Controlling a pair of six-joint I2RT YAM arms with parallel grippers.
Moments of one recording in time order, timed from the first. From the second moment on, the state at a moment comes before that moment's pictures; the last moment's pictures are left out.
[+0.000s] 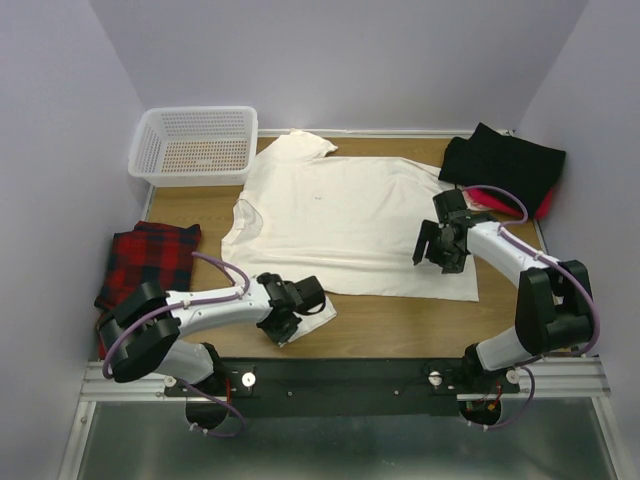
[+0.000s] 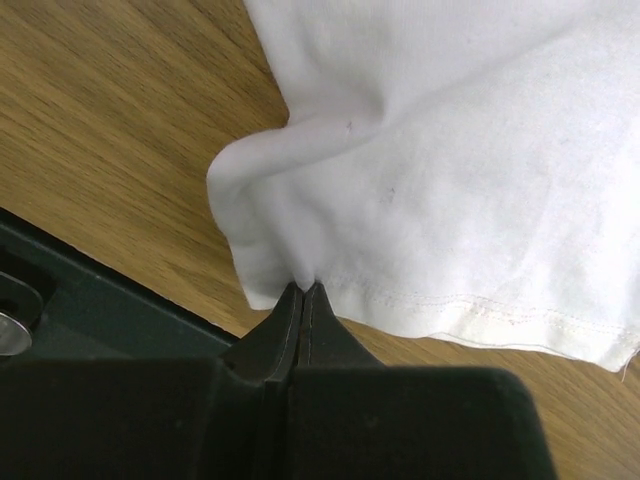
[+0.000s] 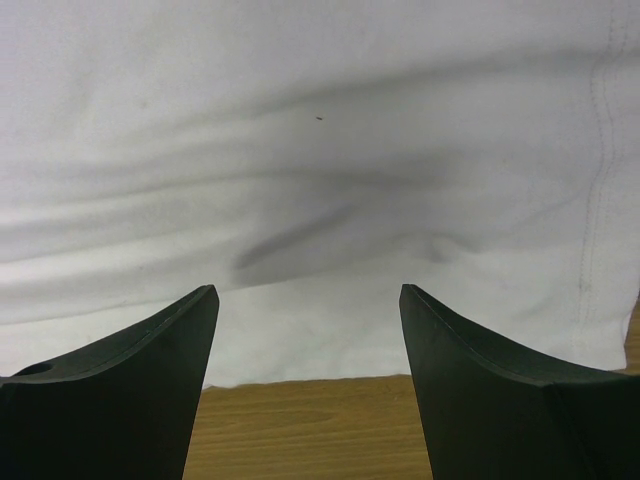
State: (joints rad) left arm -1.05 1.37 0.71 -0.93 -0.20 -1.82; right arm 0.22 1.51 0.90 -0.63 0.07 0.50
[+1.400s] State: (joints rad) left arm -0.64 1.45 1.11 -0.92 -0.66 -1.20; right arm 0.22 1.40 0.81 -0.75 0.38 0.81
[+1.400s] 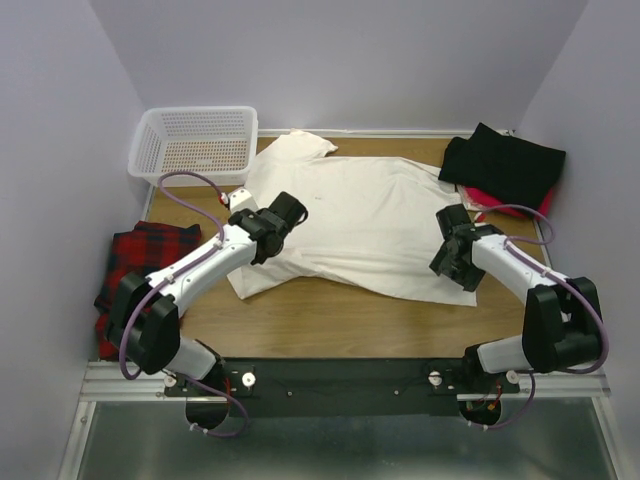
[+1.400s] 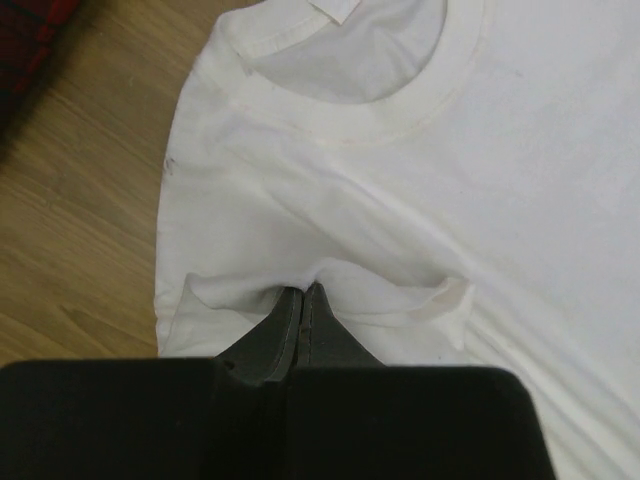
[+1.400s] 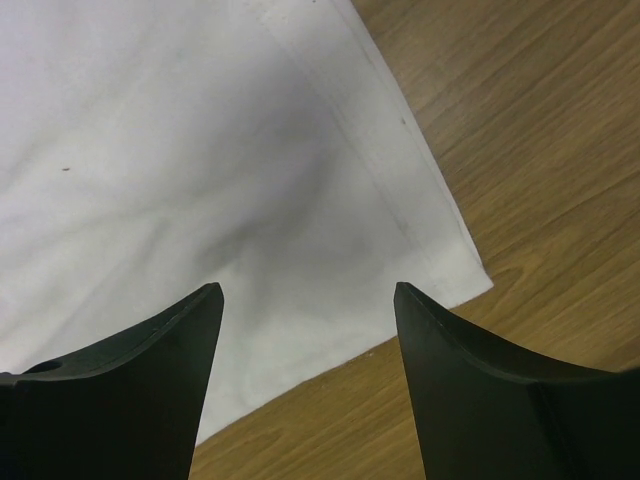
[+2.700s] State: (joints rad) left arm -0.51 1.49 1.08 -0.68 -0.63 -0.89; right arm 0.22 1.25 0.65 -0.93 0.35 1.10
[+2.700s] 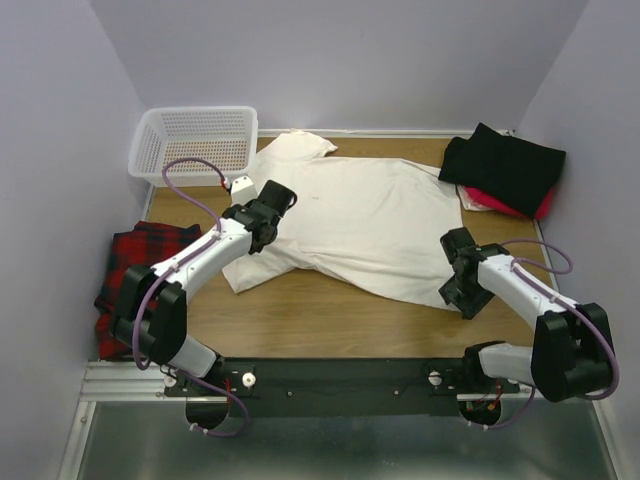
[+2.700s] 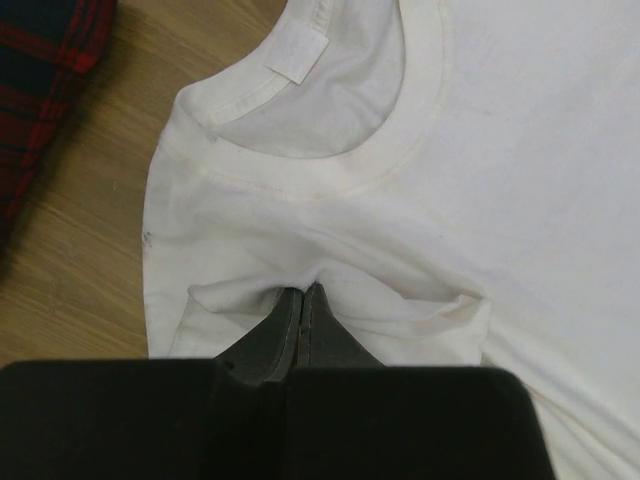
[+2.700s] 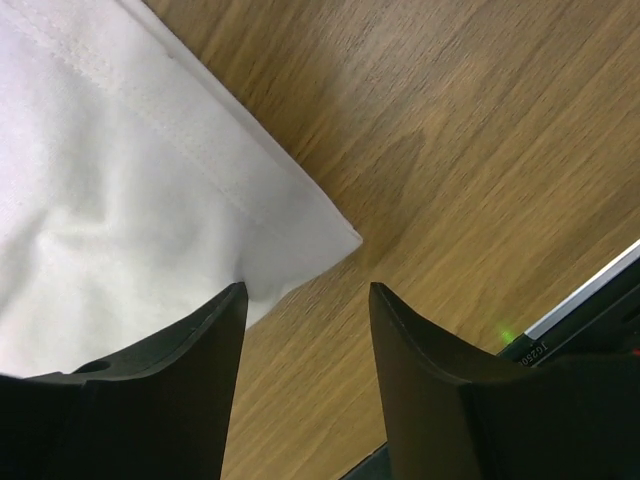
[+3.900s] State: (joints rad) left arm -0.41 1.45 1.08 -0.68 -0.59 -0.83; right arm 0.23 1.38 0.68 -0.81 0.38 1.05
